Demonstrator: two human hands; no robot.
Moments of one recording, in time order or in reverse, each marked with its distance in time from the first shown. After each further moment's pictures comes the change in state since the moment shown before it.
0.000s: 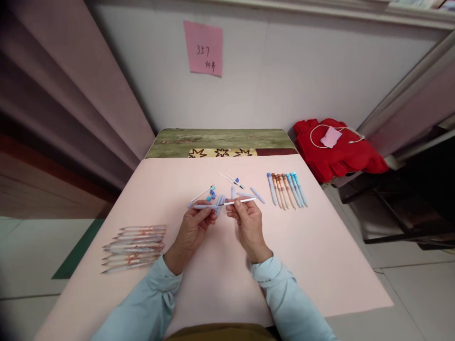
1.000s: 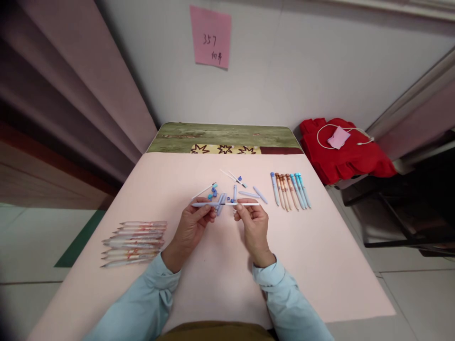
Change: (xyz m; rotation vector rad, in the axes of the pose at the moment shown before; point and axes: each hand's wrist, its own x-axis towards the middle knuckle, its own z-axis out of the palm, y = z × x) left_hand 0.001 0.003 0.000 0.014 0.045 0.012; right_hand -0.005 0.000 -0.012 -0.225 -0.010 -0.172
